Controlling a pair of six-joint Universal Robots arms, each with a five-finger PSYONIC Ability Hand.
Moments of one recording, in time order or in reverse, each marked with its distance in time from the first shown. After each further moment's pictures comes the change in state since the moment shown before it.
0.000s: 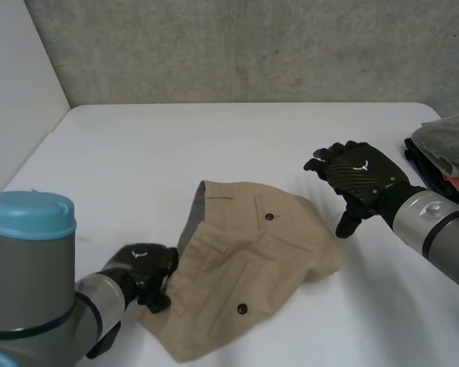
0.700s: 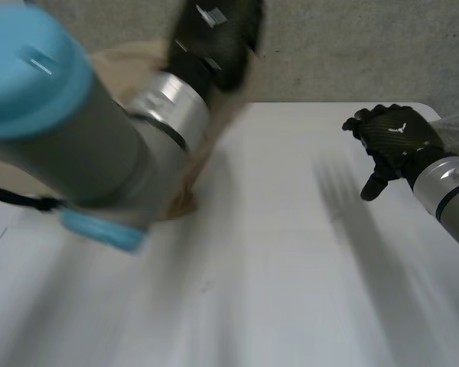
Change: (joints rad) left arm -0.233 -0.147 0.716 0.383 -0.028 0.159; right arm -0.023 -0.003 -0.110 -0.020 0.184 0.069; left_hand 0.005 0.005 0.005 0.004 0.024; right_hand 0.000 0.000 0.000 0.000 0.000
